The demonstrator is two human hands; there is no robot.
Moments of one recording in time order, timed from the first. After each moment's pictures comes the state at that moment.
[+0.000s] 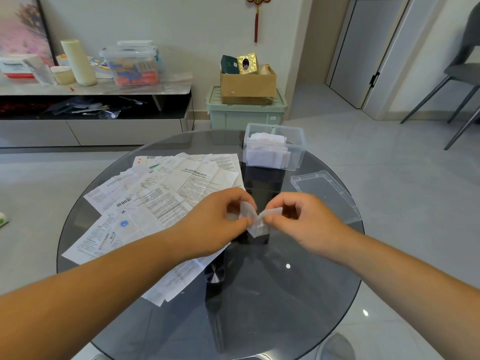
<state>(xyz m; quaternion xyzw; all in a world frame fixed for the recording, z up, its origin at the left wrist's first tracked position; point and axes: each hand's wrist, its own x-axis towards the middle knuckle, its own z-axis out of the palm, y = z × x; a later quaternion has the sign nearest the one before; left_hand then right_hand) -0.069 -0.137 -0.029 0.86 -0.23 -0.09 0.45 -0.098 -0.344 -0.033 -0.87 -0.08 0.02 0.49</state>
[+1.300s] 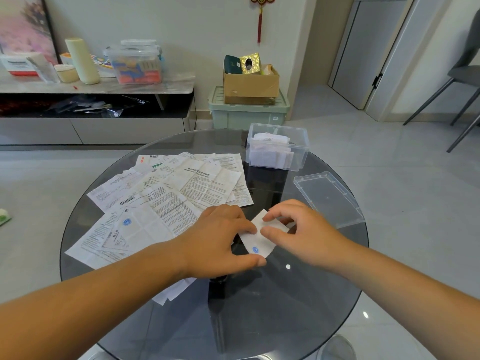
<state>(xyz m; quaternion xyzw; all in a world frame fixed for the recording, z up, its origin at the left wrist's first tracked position) -0.075 -0.125 -0.052 0.92 -0.36 -0.06 0.17 -0.104 -0.340 -0.047 -0.92 -0.07 0.04 0.37</state>
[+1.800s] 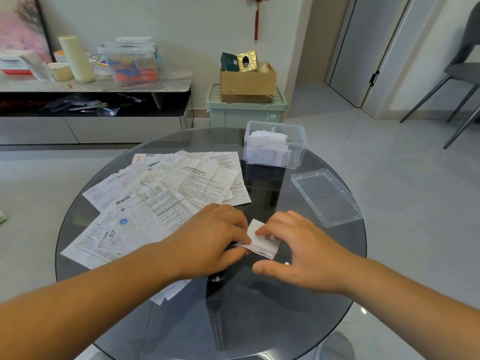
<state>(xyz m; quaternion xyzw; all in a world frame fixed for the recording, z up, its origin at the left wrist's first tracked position) -0.070 -0.117 -0.058 0.88 -0.45 0.03 0.13 -0.125 -0.342 -0.048 -0.96 -0.21 0.04 0.18</state>
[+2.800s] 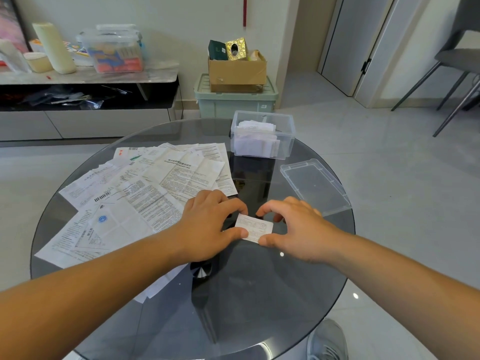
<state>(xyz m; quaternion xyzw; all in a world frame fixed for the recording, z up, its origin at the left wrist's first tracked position) -0.058 -0.145 -0.068 0.94 -0.28 -0.04 0.18 -0.104 -0.355 -0.053 -0.97 -0.04 0.11 0.22</state>
